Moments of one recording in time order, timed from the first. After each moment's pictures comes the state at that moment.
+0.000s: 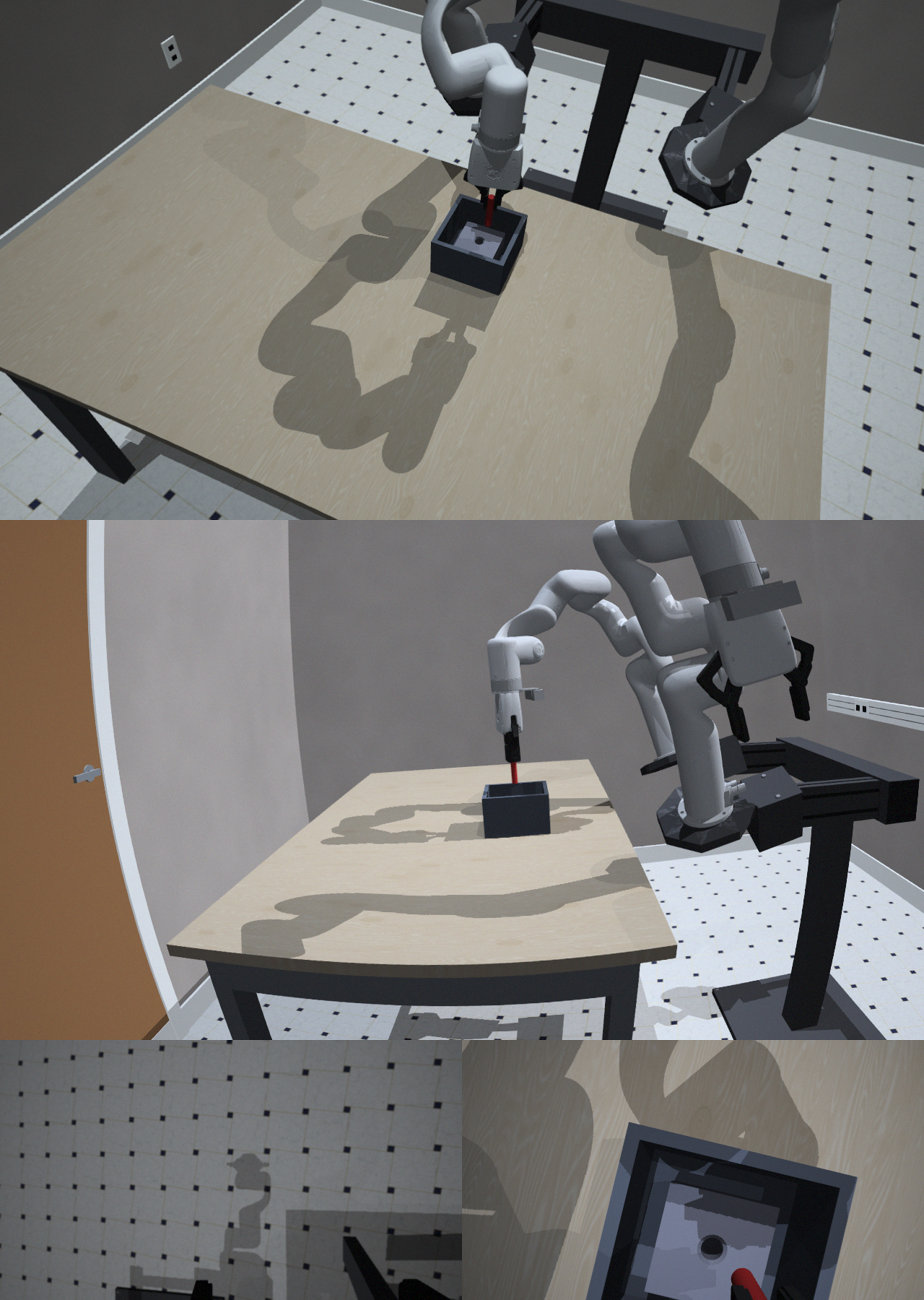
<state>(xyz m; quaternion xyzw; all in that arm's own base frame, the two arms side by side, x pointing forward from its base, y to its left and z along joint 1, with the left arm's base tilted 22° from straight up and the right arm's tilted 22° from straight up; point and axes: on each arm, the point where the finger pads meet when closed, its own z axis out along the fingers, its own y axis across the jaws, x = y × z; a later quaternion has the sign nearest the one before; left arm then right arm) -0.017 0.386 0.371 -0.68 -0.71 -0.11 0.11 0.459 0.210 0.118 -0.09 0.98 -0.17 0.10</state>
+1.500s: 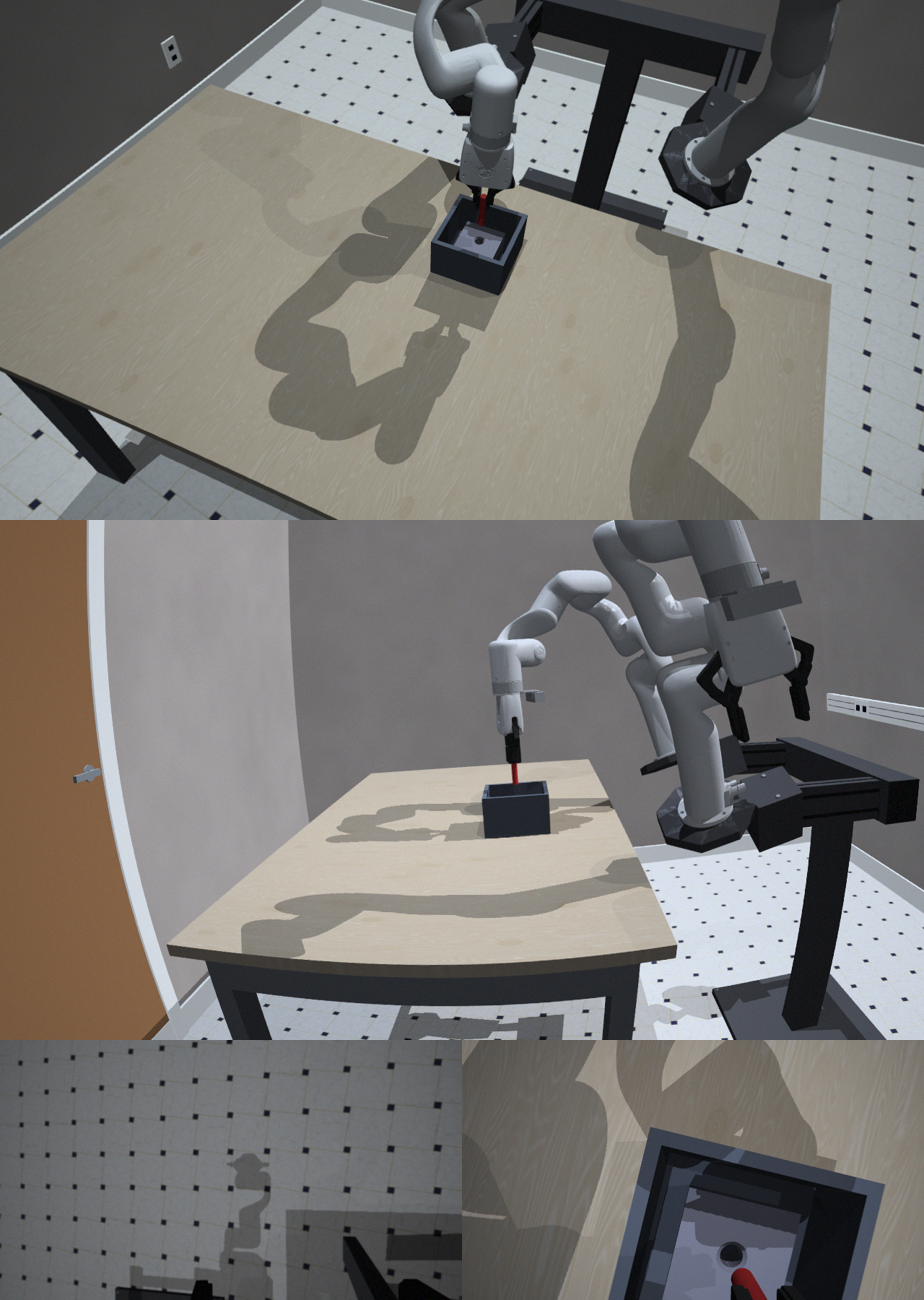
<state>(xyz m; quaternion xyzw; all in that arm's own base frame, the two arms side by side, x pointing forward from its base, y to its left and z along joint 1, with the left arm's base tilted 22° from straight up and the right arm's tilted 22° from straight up) -0.017 0.386 0.371 -0.68 -0.71 -0.11 0.11 0.458 0.192 0.117 -0.10 0.98 -0.17 0.10</state>
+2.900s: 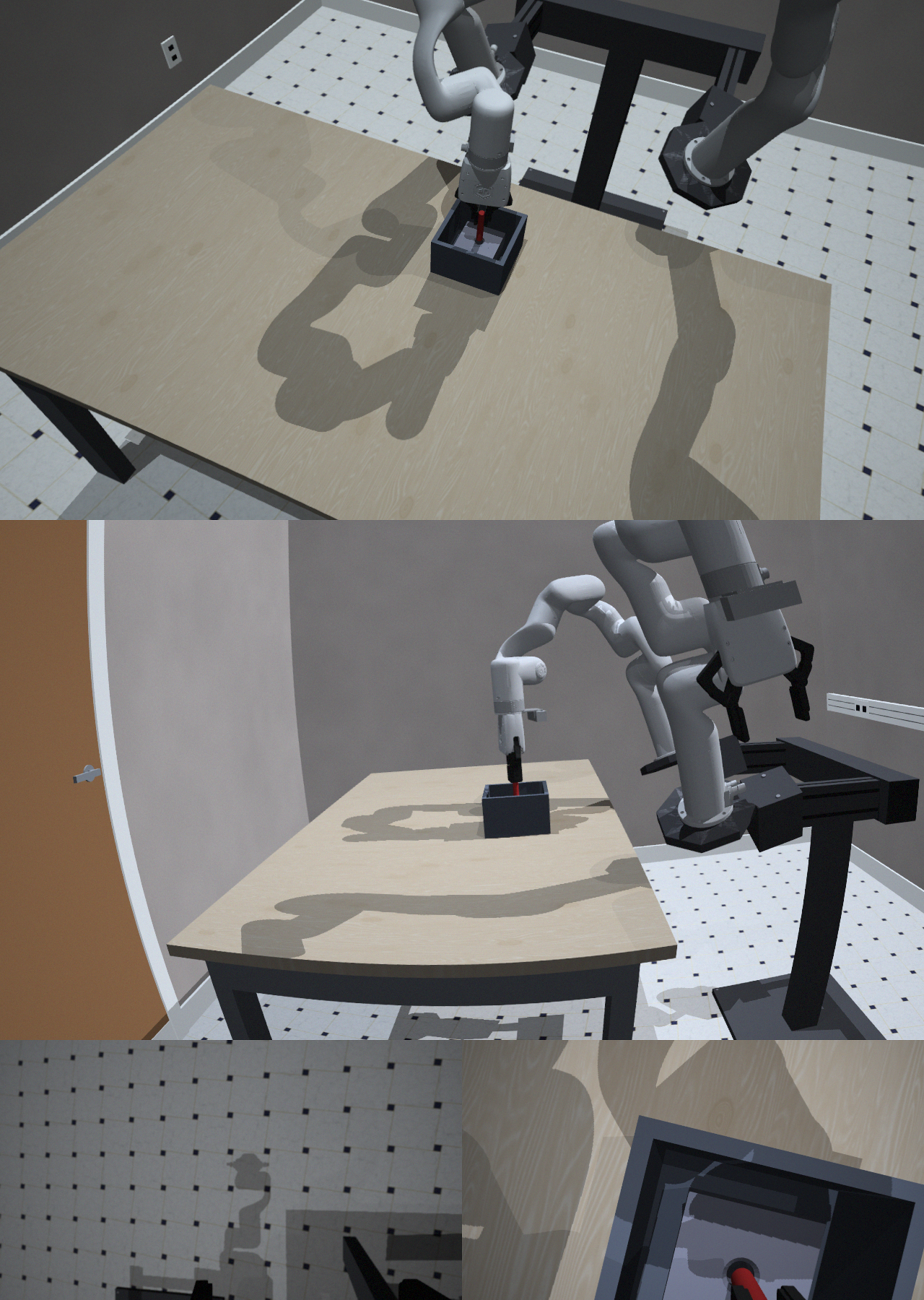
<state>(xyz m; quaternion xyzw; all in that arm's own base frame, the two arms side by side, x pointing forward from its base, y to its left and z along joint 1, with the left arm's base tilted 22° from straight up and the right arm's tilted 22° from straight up) -0.017 0.386 0.371 -0.68 -0.71 -0.11 0.11 0.469 0.178 0.073 -0.10 0.98 -0.17 0.10</state>
